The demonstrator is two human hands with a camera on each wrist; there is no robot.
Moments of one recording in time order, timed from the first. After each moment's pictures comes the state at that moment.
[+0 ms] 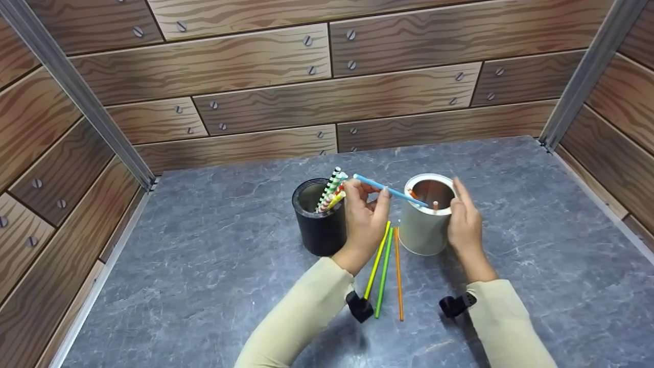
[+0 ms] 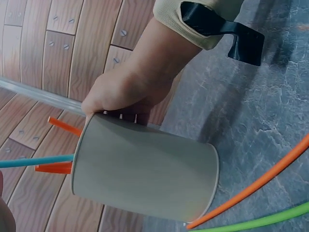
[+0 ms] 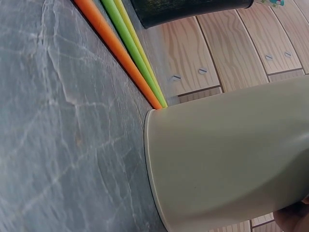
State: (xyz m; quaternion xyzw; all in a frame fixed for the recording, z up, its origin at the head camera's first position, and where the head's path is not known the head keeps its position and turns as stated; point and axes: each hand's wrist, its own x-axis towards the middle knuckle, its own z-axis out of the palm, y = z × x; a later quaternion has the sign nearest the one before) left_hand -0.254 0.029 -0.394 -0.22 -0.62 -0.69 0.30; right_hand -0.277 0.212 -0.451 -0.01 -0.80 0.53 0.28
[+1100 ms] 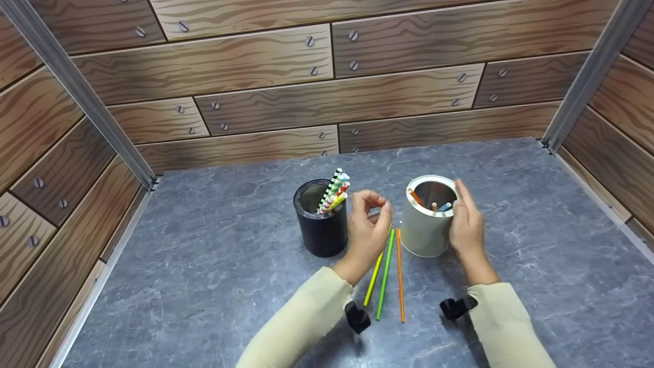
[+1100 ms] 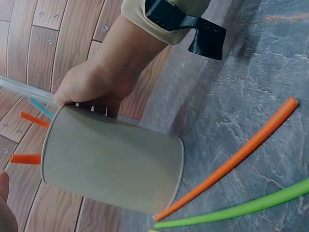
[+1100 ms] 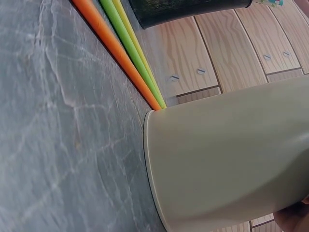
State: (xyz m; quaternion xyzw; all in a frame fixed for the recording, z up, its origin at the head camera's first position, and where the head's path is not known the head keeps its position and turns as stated) left_hand -0.254 0.027 -0.418 -0.18 -0.67 -0.68 0.25; right_hand -0.277 0.211 -0.451 0.00 -0.80 0.54 0.28
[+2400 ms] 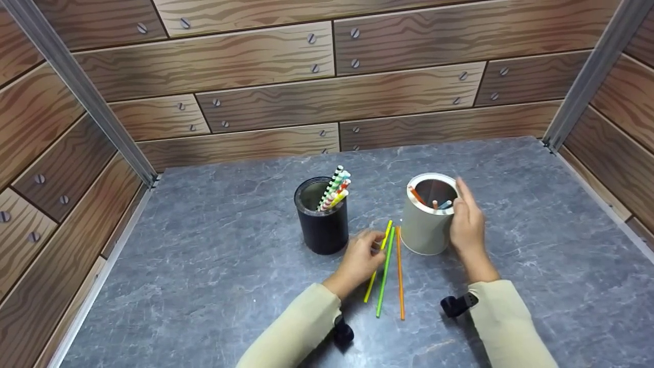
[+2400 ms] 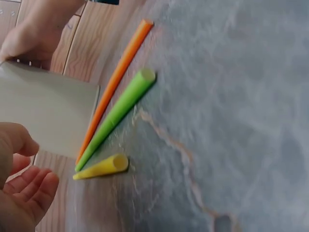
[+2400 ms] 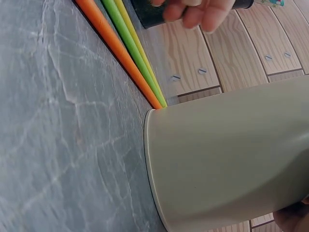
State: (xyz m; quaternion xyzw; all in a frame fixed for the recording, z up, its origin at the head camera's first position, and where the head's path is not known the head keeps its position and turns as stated) left_hand -0.252 0.000 -0.492 -0.23 -0.85 -0.46 0.11; right_hand -0.278 0.212 -0.452 0.00 -0.80 0.53 0.29
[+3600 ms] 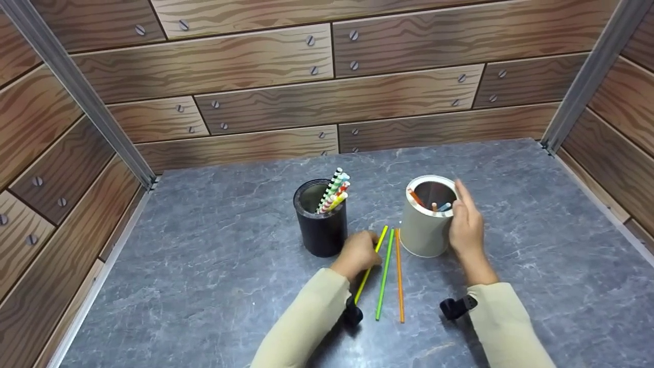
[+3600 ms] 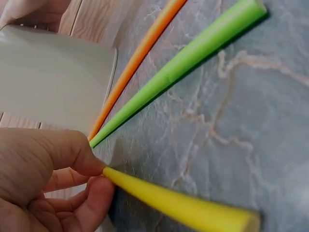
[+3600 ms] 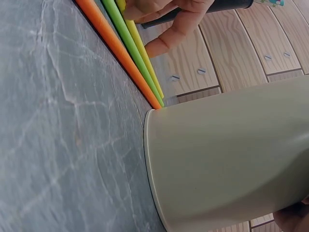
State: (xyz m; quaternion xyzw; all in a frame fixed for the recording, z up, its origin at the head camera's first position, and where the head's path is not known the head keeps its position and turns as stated) left_hand -0.279 0.003 -0.477 -0.14 -0.95 -0.27 -0.04; right_hand -0.278 0.211 -0.452 0.00 -0.79 0.53 0.30
